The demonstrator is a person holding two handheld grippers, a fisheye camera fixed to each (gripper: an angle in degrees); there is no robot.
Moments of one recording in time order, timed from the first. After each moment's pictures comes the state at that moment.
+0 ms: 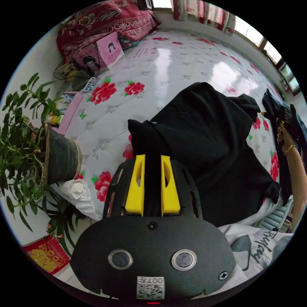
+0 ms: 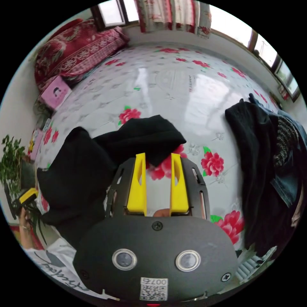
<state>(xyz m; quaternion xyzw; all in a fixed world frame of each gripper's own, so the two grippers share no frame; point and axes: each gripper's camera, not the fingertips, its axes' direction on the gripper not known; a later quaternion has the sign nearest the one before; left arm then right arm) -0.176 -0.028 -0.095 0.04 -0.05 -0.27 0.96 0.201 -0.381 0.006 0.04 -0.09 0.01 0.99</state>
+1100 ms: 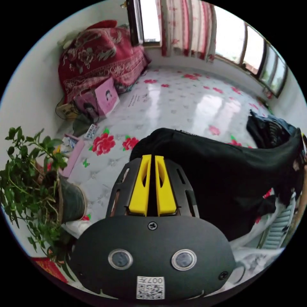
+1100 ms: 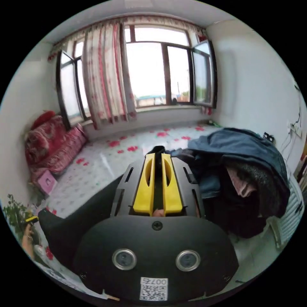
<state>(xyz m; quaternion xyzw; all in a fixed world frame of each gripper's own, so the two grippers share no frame) -0.200 -0.063 -0.152 0.16 -0.10 -0.25 0.95 0.482 -0.159 -0.234 0.30 0.03 0.24 0.92</state>
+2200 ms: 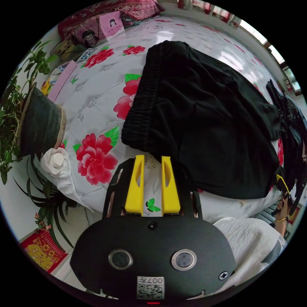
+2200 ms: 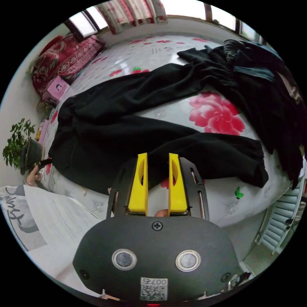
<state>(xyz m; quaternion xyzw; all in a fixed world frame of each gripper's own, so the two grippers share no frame) -0.167 0.018 -0.020 0.00 -0.03 -0.27 0.96 0.300 -0.012 -0.008 0.01 -0.13 0.08 0.99</state>
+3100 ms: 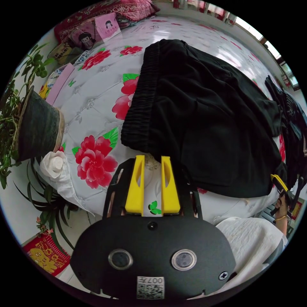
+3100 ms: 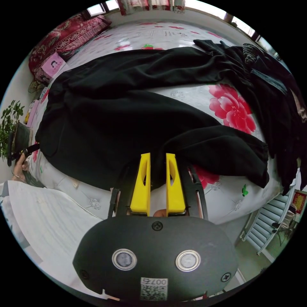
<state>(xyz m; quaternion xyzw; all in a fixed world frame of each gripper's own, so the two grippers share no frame) -0.166 0.001 -0.019 0.00 -0.04 -0.26 0.96 0.216 -0.051 0.021 -0.05 -0.08 0.05 0.99</state>
